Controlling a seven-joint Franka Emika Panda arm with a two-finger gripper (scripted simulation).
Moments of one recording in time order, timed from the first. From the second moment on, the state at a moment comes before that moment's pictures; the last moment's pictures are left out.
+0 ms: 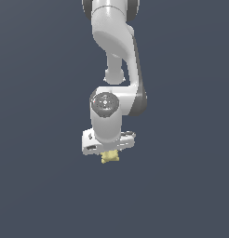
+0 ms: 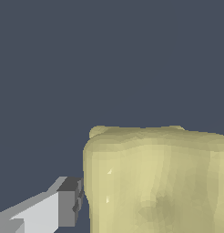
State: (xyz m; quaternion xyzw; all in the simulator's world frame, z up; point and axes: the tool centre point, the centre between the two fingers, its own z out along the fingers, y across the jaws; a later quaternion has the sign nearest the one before) arm 0.088 -0.023 0.113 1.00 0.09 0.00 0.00
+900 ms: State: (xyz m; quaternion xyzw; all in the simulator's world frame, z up) arm 0.076 0.024 0.316 1.00 0.09 0.00 0.00
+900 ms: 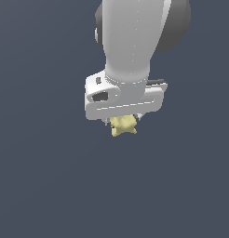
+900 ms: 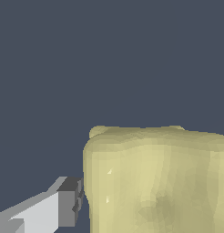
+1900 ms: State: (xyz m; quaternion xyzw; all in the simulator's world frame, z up) arm 0.072 0.061 0.473 1.00 0.09 0.00 0.00
